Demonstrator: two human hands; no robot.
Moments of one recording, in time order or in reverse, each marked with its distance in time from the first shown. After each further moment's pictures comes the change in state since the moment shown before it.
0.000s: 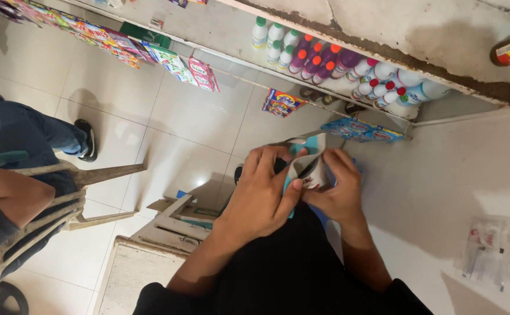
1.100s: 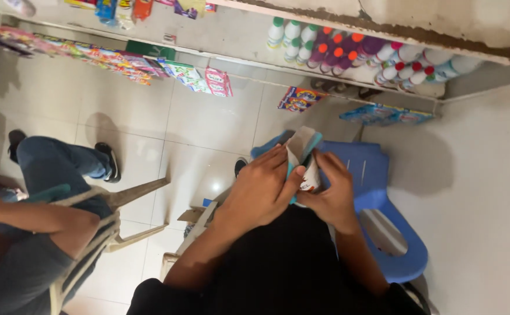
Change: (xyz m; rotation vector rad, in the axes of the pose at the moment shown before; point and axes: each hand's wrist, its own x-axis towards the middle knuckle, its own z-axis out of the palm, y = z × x) left_hand -0.008 -0.085 -0.064 -0.104 -0.127 0.123; right_hand -0.003 -0.034 0.106 -0.021 0.099 0.105
